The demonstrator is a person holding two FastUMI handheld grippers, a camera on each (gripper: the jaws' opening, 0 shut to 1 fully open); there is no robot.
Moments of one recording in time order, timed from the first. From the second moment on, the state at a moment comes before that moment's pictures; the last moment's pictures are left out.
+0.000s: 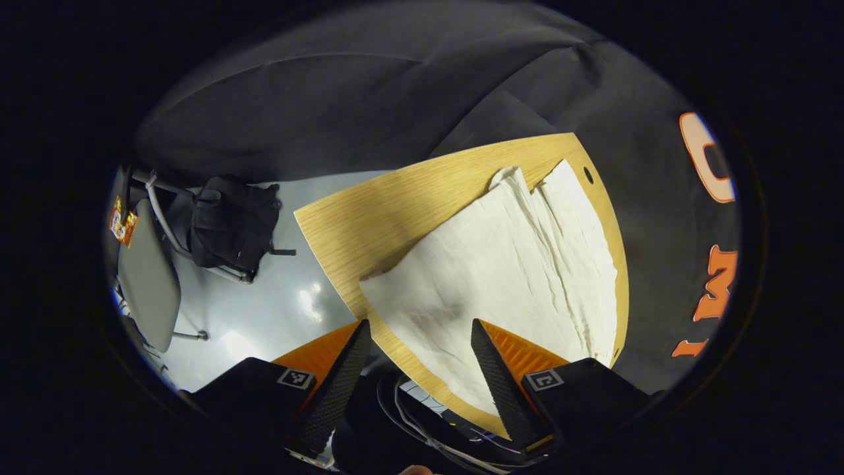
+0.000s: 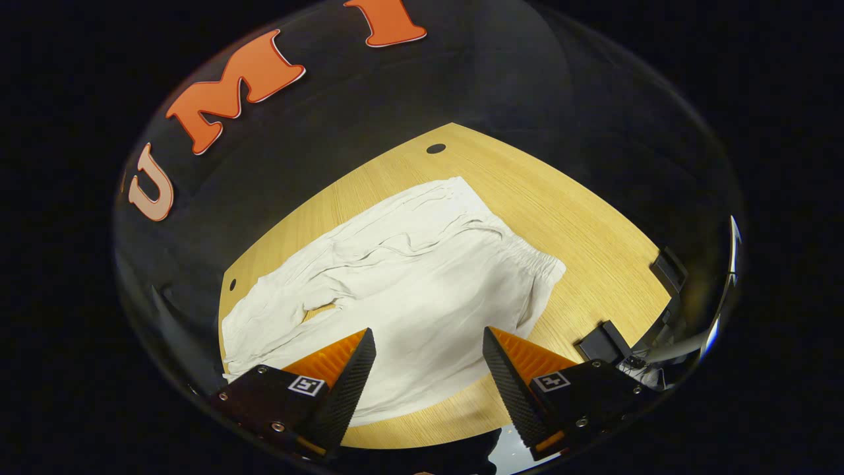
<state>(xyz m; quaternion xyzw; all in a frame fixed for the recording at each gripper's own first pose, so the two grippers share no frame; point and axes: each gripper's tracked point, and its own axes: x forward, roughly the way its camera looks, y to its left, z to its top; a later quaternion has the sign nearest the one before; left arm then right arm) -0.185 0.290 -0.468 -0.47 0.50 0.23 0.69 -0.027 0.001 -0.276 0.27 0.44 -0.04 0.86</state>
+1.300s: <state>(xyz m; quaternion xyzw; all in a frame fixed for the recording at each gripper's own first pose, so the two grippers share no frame) -0.140 0.317 -0.460 -0.58 0.44 0.13 0.67 -0.035 0.011 -0.271 0.29 0.43 -0.04 0.85</state>
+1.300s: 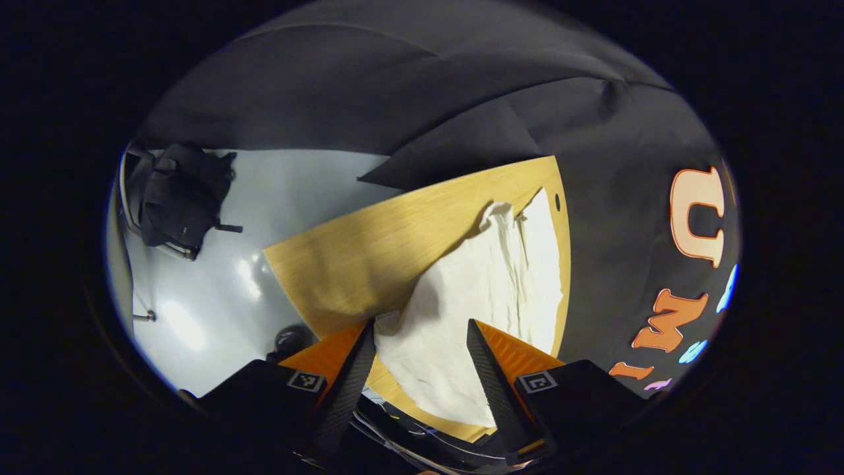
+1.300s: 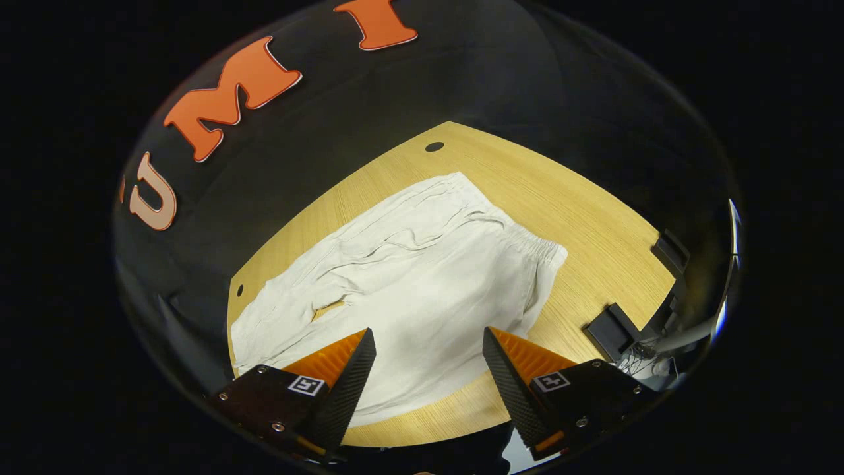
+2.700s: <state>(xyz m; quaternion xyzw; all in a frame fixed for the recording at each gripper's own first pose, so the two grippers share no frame) -0.117 0.283 -0.396 -0.58 0.32 0.03 0.75 -0.019 -0.038 -0.336 0.33 0.46 -0.06 0.82</state>
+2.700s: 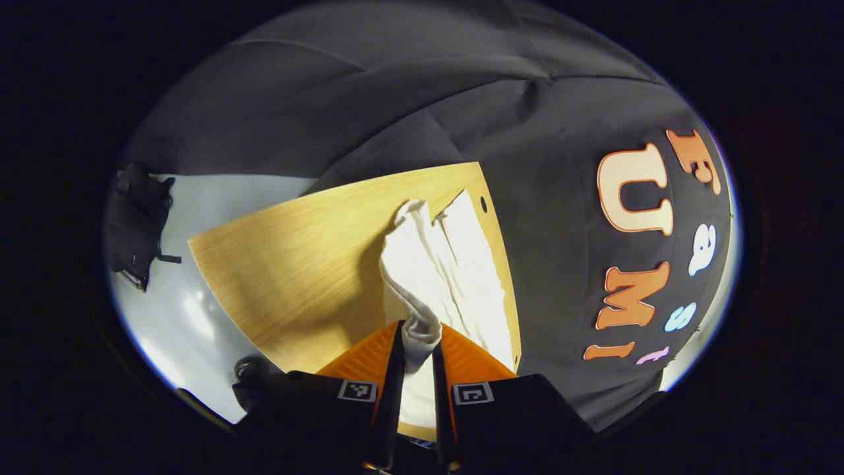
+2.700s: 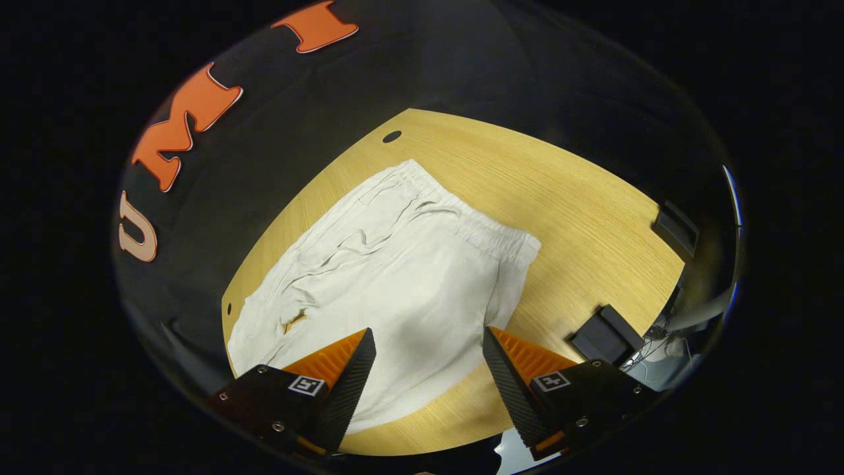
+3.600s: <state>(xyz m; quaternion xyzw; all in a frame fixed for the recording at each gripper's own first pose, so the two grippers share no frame) -0.094 0.303 -0.364 -0.41 0.36 0.11 0.83 -0.001 -0.119 -0.404 0.38 0.45 -0.14 0.79</state>
